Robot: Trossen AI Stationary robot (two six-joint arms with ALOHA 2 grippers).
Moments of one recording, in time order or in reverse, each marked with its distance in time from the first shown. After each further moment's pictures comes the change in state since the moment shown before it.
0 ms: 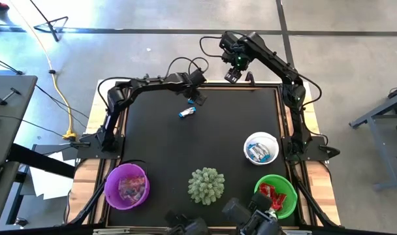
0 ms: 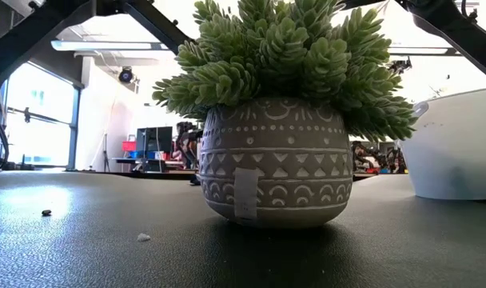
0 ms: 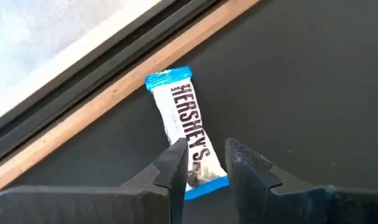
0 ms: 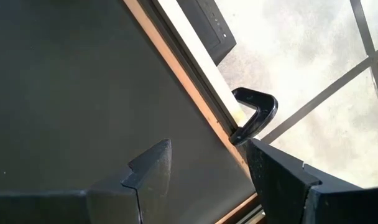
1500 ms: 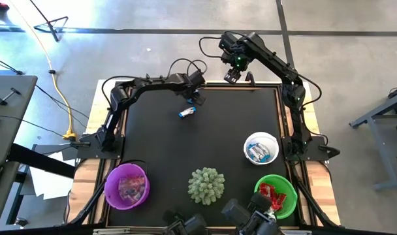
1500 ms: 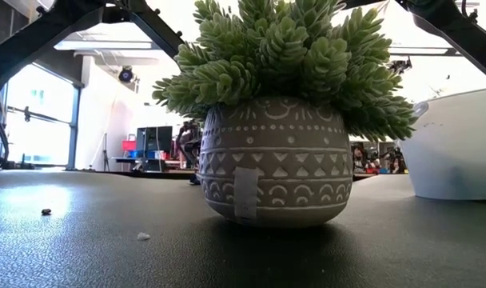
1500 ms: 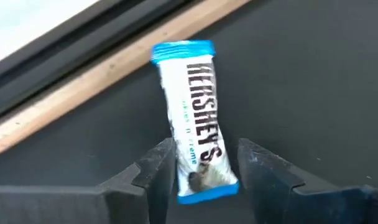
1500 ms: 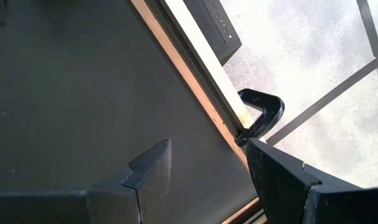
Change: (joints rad) left arm 0.027 0.057 0.000 -0.003 0.035 -0.076; right arm 0.001 0.001 0.000 0.000 -0.018 0.002
